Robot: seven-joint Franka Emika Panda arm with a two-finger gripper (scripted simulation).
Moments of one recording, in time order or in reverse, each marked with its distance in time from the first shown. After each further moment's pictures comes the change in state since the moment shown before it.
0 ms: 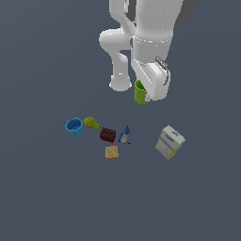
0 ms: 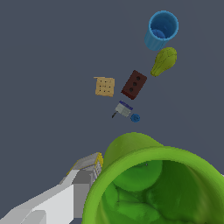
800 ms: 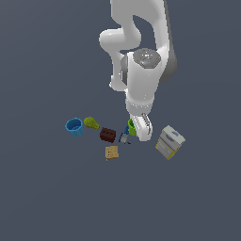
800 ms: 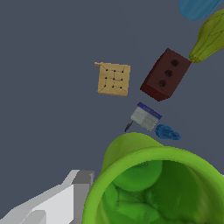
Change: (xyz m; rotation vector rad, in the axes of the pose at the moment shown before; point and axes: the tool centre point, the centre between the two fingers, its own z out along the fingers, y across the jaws) arm 0.021 -0.028 0.160 -0.001 -0.001 0.000
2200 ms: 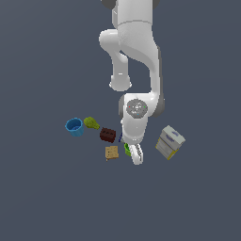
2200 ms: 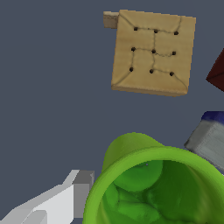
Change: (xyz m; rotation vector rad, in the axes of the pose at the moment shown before) arm 0.019 -0.030 0.141 0.002 0.000 -0.001
